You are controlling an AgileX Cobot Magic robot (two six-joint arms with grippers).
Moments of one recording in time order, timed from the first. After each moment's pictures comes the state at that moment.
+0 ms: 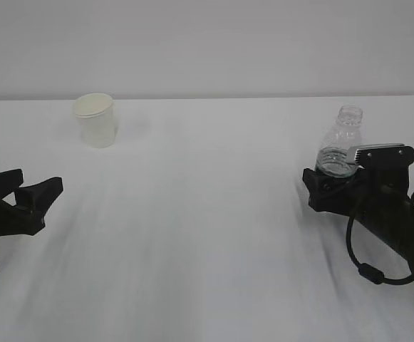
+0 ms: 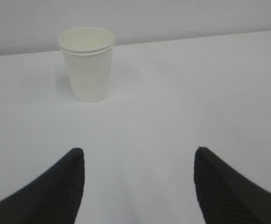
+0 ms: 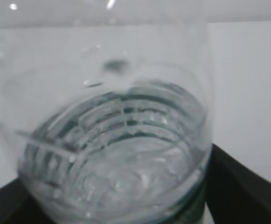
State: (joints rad) left arm -0.16 1.76 -0.29 0.21 -1.14 -0.13; right arm 0.13 2.16 -0.63 -0.14 -1.15 0.07
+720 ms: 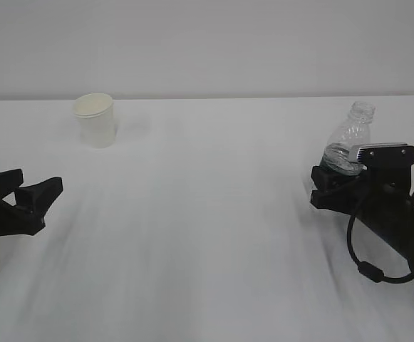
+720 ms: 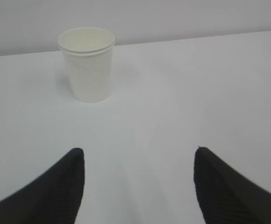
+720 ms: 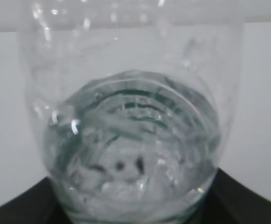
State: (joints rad) left arm -0.16 1.76 -0.29 0.21 -1.14 -0.13; right arm 0.13 2.16 -0.63 -0.11 -1.15 0.07
